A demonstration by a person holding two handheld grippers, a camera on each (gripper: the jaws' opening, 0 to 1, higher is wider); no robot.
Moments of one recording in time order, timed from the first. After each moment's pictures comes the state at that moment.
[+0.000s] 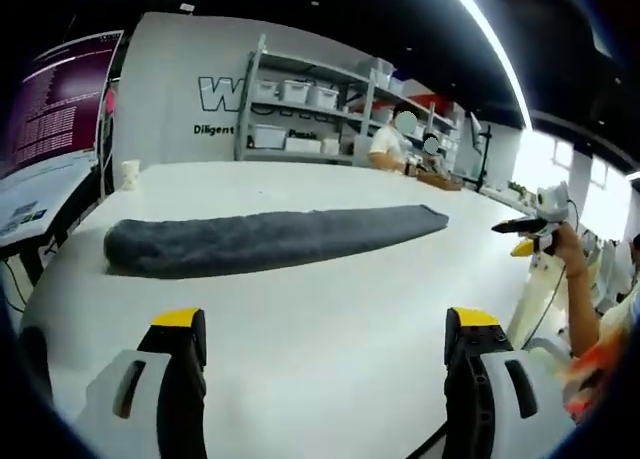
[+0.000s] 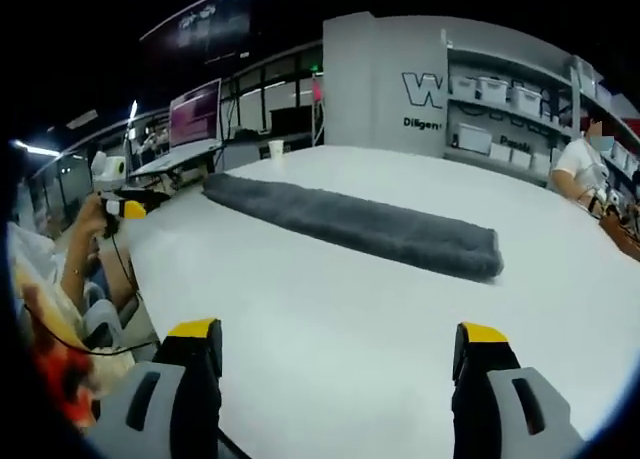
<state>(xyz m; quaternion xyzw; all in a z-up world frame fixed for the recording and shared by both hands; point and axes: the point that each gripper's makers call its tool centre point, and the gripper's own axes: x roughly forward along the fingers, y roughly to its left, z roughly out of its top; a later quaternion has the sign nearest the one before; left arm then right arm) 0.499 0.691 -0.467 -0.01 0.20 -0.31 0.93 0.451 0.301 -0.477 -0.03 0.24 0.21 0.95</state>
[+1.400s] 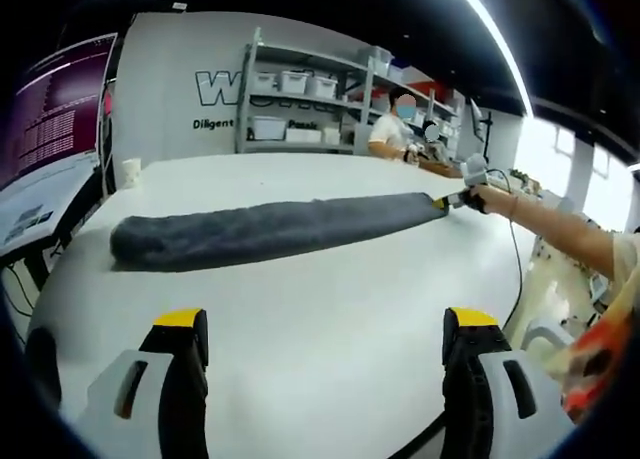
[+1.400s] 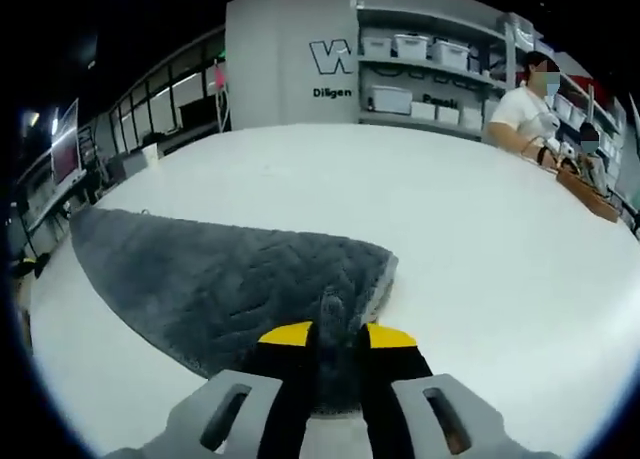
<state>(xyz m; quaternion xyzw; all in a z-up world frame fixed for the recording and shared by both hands) 0.494 0.699 -0.467 0.00 0.22 -0.31 0.93 0.655 0.169 -0.531 -0.01 0.30 0.05 0.95</state>
